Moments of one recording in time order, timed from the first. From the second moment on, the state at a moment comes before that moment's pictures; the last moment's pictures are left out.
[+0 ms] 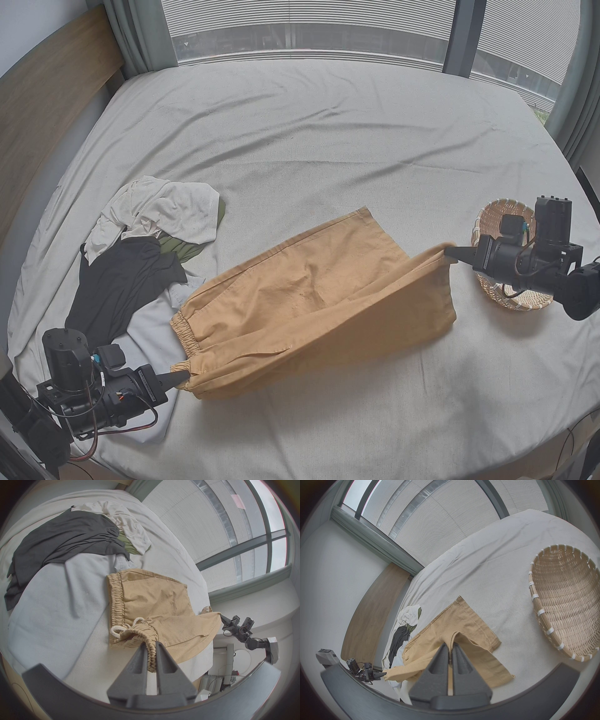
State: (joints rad) left arm -0.27 1.73 -0.02 -1.24 -0.27 -0.72; right arm 0.15 1.76 -0.82 -0.60 0.42 0.43
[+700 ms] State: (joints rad) left arm -0.27 1.85 -0.02 -1.41 -0.19 -0.79; right arm 0.19 1.90 -1.09 -0.52 0.42 0.43
